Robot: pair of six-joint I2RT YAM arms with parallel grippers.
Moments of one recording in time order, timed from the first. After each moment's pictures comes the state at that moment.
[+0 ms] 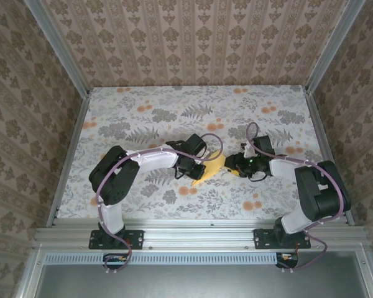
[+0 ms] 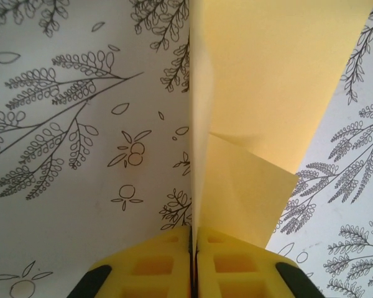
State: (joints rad) left arm -0.86 1.87 1.17 -0.52 0.21 -0.23; right arm 0.20 1.54 0.60 -0.03 -0.69 0.71
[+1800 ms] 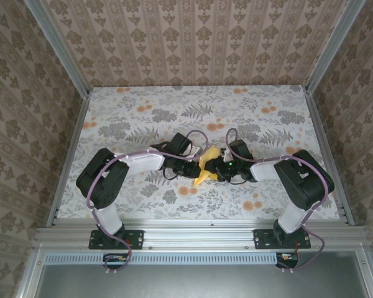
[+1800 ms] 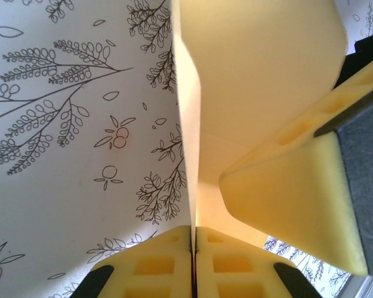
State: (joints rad) left arm -0.76 1.77 0.99 -0.29 0.47 -0.35; right arm 0.44 1.70 0.61 0.29 -0.66 1.08
